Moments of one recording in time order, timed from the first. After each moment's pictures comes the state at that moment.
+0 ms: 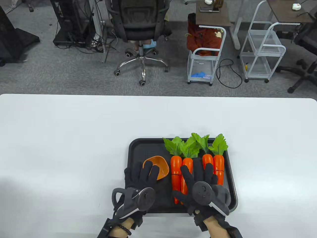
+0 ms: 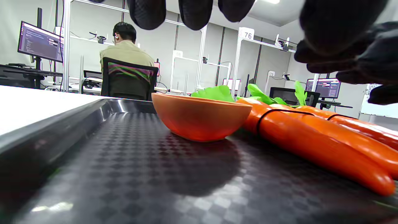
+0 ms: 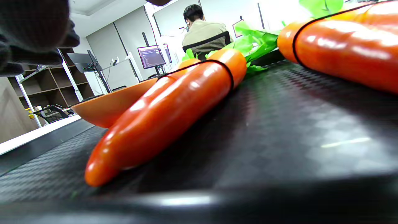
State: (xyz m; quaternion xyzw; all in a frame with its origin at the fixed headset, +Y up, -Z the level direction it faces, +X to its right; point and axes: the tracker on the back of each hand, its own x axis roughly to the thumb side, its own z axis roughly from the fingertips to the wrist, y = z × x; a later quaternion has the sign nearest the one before) left_hand -0.102 -0.718 -0.239 0.05 -0.17 0.07 0.98; right_hand 0.133 -0.738 -0.249 0.10 -0.01 0.98 0.18
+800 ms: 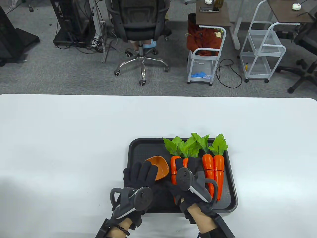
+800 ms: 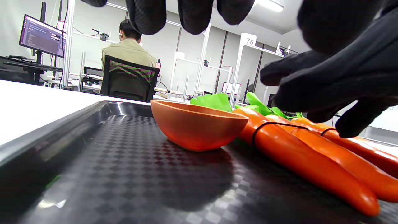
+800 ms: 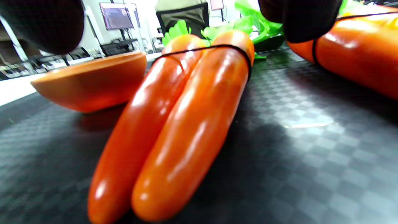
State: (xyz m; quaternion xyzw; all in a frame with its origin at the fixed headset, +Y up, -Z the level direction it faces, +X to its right) left_hand -0.110 -0.710 -0.237 0.05 -0.17 0.10 0.98; right_hand 0.085 -0.728 -0.283 0.01 0.07 0.99 0.09
